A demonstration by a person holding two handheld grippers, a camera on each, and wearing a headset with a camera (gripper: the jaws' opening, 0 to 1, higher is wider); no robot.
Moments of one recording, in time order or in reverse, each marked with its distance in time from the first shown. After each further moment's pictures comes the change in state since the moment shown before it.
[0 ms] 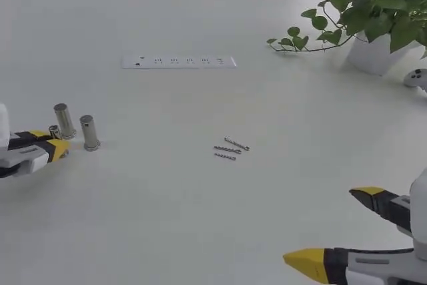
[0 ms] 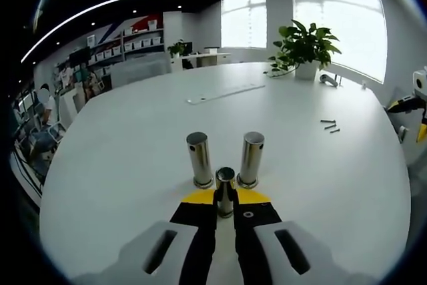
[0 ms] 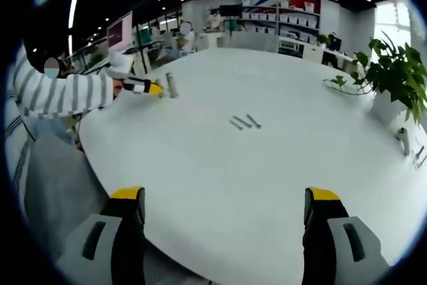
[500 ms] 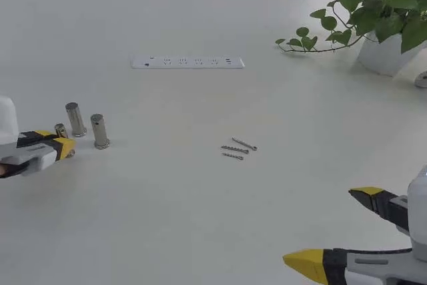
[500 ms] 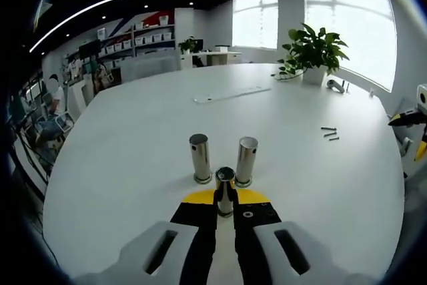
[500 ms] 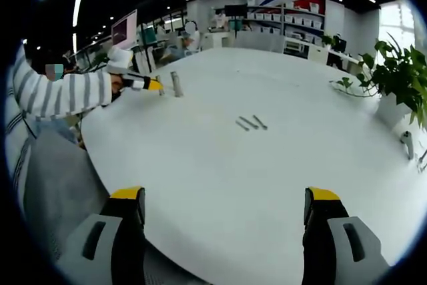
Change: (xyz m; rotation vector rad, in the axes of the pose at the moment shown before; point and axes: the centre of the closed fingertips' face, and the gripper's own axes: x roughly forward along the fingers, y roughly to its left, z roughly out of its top) left arm -0.023 -0.009 0.008 -0.091 0.001 0.055; right arm 0.005 0.006 0.000 -0.016 -0.001 0.028
